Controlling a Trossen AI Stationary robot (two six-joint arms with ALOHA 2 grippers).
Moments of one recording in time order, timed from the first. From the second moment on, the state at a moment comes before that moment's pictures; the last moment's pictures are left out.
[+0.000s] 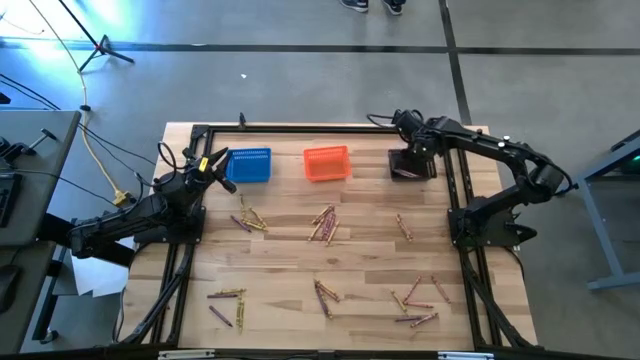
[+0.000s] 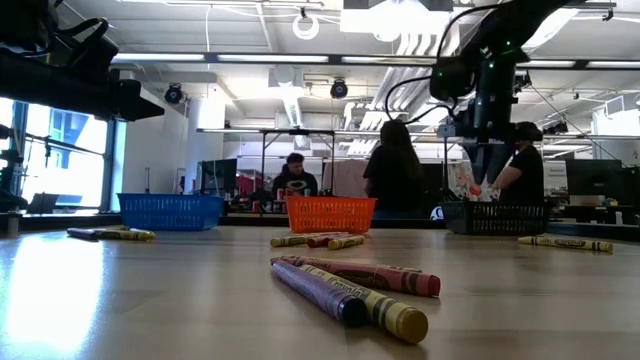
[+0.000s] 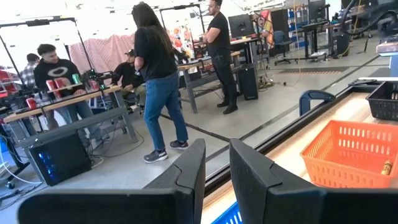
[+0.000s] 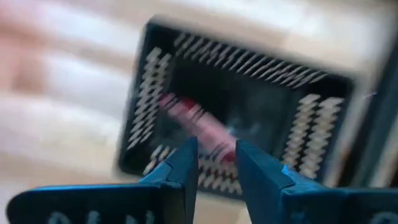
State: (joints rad) left arm 0.38 0.01 0.01 0.07 -0.58 0.26; right arm -0.72 1.41 0.99 -0.94 0.10 0.53
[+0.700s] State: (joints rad) left arm 0.38 0.01 0.01 0.07 -0.58 0.26; right arm -0.29 1.41 0.80 -0.97 -0.20 0.72
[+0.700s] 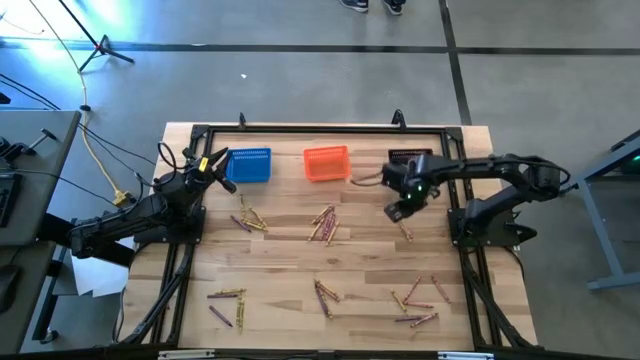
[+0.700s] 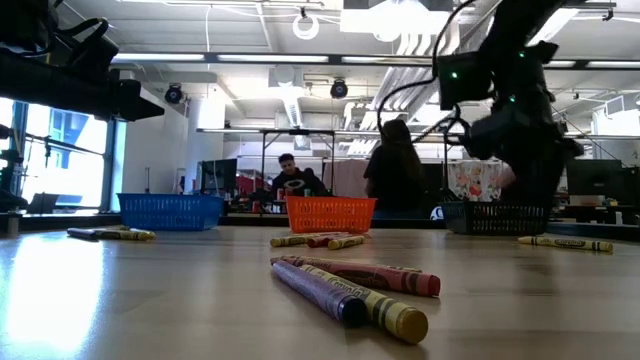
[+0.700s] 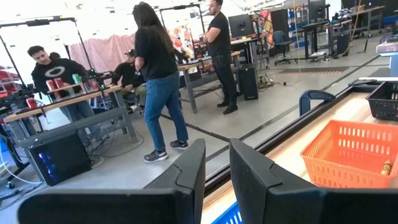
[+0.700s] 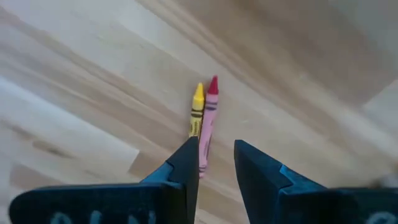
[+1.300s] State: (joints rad) left arm 0.38 0.01 0.01 0.07 -0.58 0.26; right arm -0.17 1.41 0.73 -0.88 -0.08 0.95
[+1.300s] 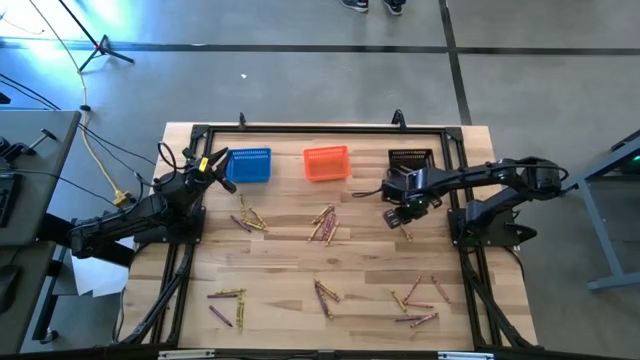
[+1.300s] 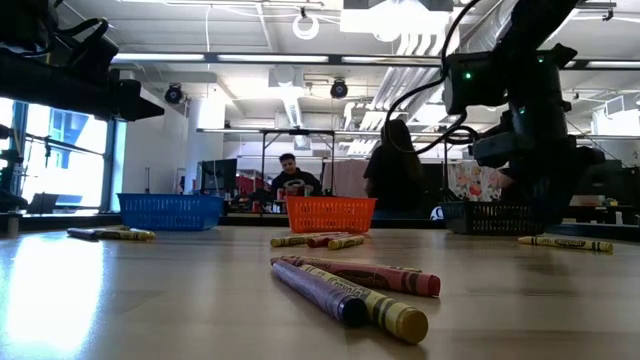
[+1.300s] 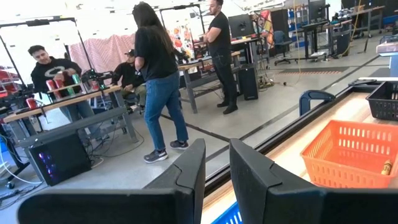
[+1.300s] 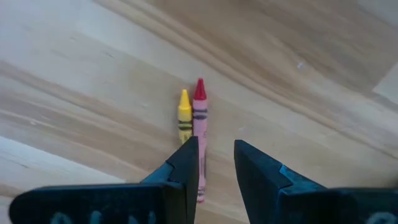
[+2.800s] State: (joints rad) left arm 0.38 0.01 0.01 0.07 -0.58 0.26; right arm -0.12 1.41 0.73 -0.87 -0.03 1.05
